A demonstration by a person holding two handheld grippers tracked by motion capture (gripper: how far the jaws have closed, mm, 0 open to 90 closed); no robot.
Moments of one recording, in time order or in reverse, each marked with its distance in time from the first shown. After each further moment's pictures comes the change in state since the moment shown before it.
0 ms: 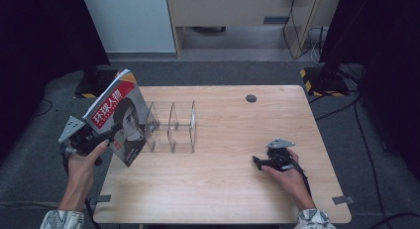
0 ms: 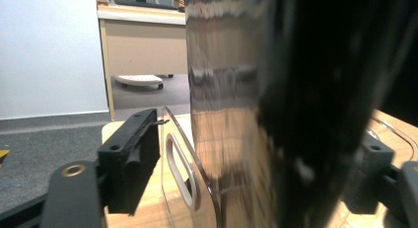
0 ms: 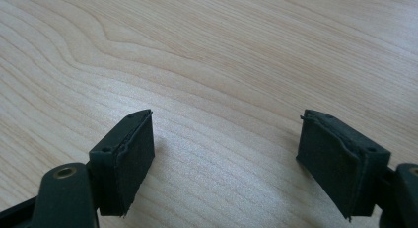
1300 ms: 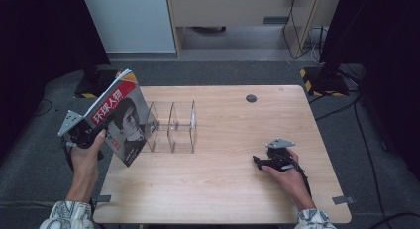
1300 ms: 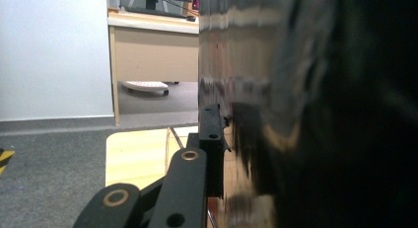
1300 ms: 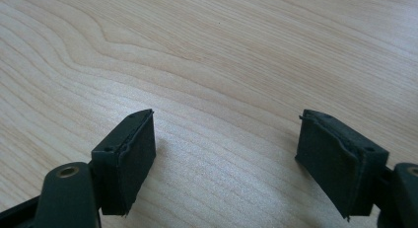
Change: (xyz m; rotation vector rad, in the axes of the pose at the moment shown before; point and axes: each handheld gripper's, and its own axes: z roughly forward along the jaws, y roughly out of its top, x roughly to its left) left arm 0.001 0.014 0.009 -0.030 0.031 -0.035; right arm 0.000 0.000 0.000 0.000 -0.004 0.006
